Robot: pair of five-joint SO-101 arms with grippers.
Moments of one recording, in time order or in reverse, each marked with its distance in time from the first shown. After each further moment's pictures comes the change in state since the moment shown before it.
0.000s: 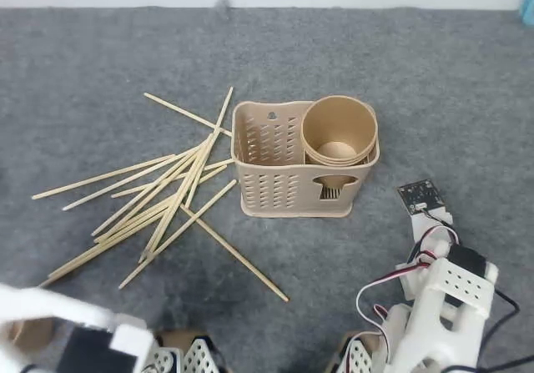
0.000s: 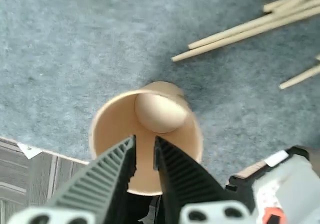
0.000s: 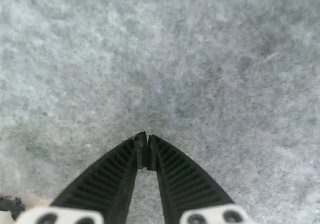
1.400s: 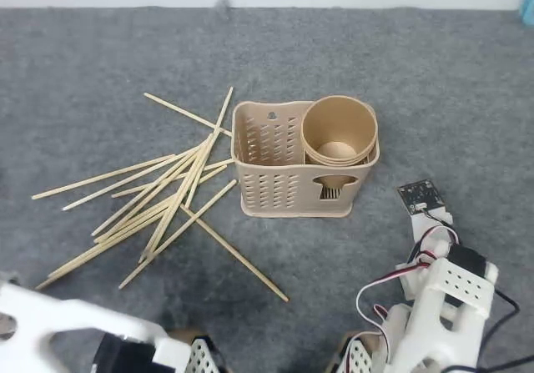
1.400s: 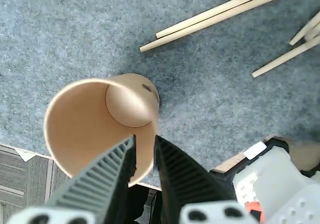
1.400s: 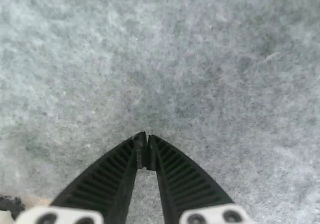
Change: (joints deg) left arm 0.6 -11.9 12.4 -1.0 0.0; right arm 0.0 0.0 0.0 0.0 0.0
